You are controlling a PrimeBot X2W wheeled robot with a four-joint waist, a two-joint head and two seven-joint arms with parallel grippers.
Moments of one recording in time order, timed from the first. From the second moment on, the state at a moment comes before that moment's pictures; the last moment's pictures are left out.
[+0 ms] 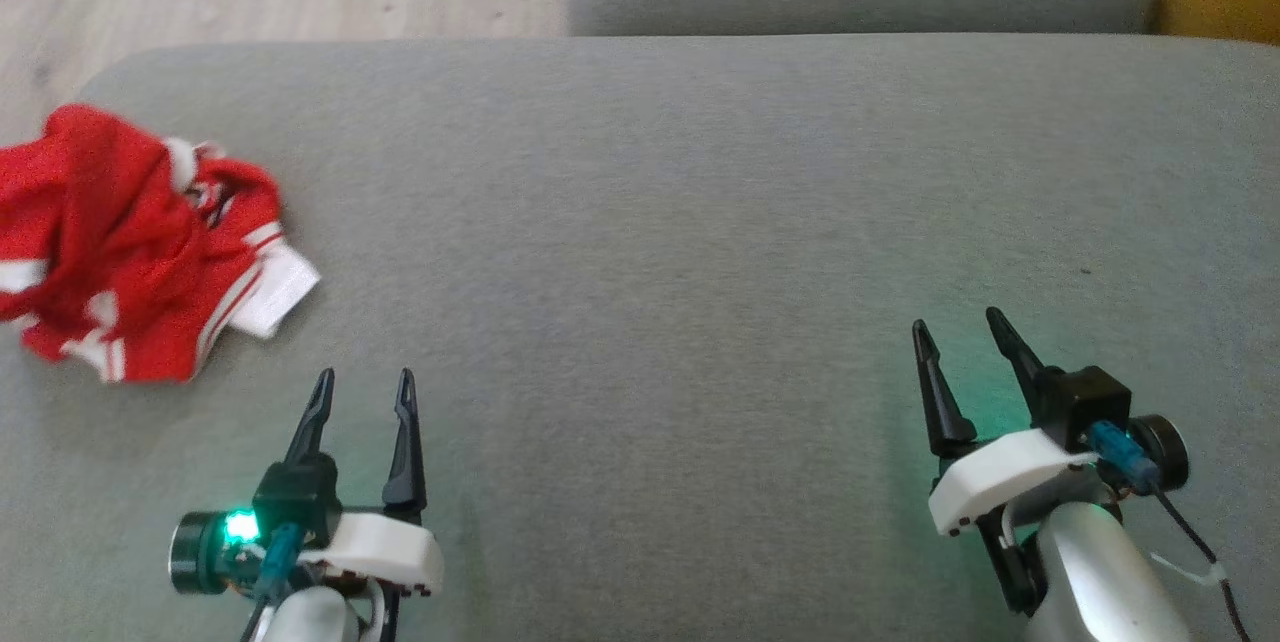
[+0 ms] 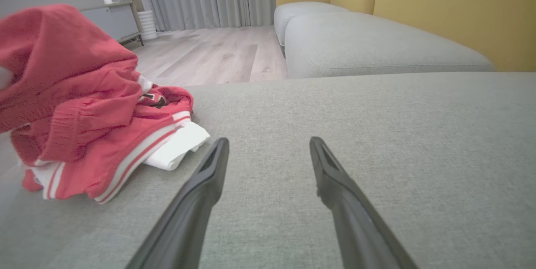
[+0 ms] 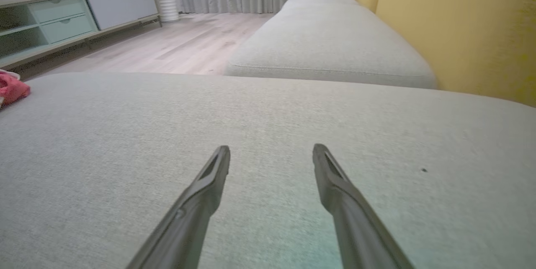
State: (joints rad) left arm -0.14 0.05 -0.09 0.48 -0.05 0.00 -0.25; right arm -0.22 -0.05 0.06 0.58 0.01 0.13 -0.25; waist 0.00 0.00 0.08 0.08
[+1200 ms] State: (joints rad) left arm -0.53 0.14 -0.02 0.44 -0.11 -0.11 -0.26; right arm -0.37 -0.11 0.29 0.56 0.05 0.13 -0.25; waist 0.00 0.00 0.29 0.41
